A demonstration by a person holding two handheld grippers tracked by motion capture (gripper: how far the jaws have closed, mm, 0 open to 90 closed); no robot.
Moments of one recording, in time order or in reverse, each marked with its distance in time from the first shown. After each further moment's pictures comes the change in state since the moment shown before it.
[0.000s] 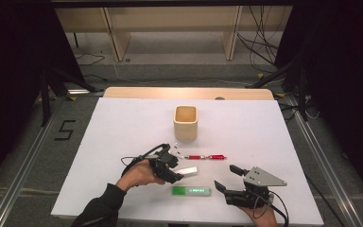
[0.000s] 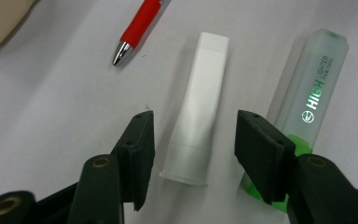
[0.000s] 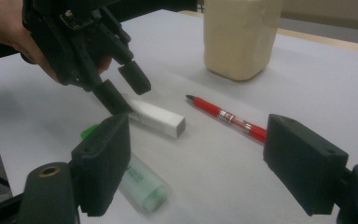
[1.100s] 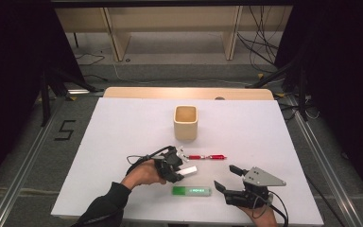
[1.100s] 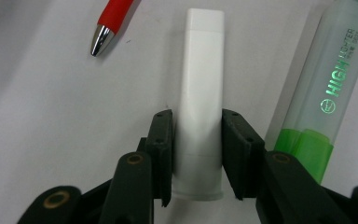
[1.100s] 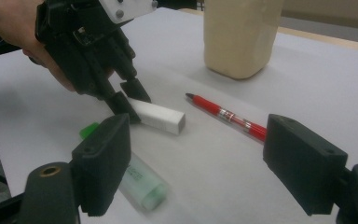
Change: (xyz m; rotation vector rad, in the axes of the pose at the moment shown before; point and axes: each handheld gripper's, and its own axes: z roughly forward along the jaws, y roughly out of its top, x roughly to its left) left arm -0.002 0.006 0.017 0.095 -0.001 0.052; right arm 0.000 0.000 0.001 0.007 -0.001 -0.004
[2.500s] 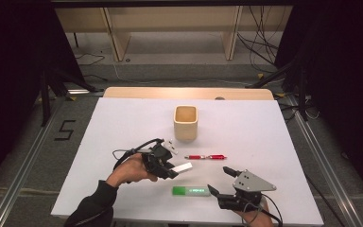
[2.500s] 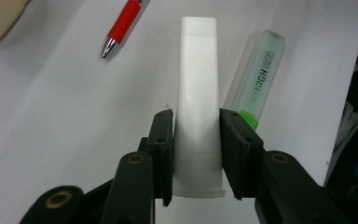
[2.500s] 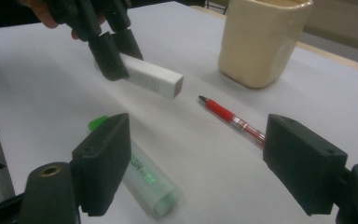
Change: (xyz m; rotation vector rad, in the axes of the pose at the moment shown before) left arm 0.004 -0.006 -0.054 -0.068 -0.105 -0.070; right arm 0.021 0.006 0.006 0.024 -0.008 -0.124
